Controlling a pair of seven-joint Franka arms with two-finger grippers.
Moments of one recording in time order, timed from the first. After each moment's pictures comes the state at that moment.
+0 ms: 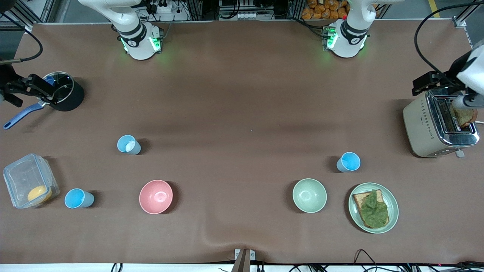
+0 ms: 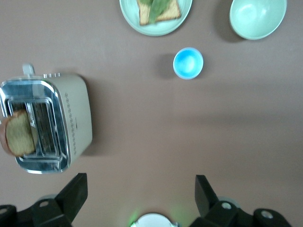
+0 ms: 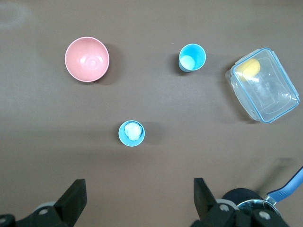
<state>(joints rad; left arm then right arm) -0.08 0.04 0.00 -1.50 0.05 1.45 -0.06 0.02 -0.06 -0.05 -1.63 0.00 1.66 -0.06</state>
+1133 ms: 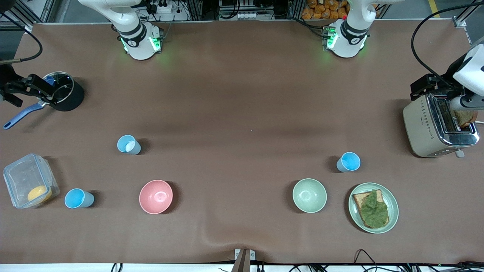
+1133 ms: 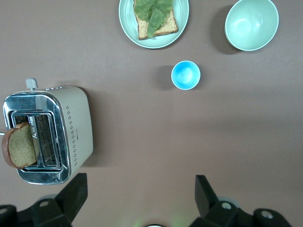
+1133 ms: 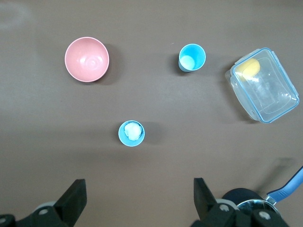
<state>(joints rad) -0.07 0.04 -0.01 -1.50 0.05 1.48 -0.06 0.02 -0.06 -0.05 -1.63 0.00 1.66 -0.06</state>
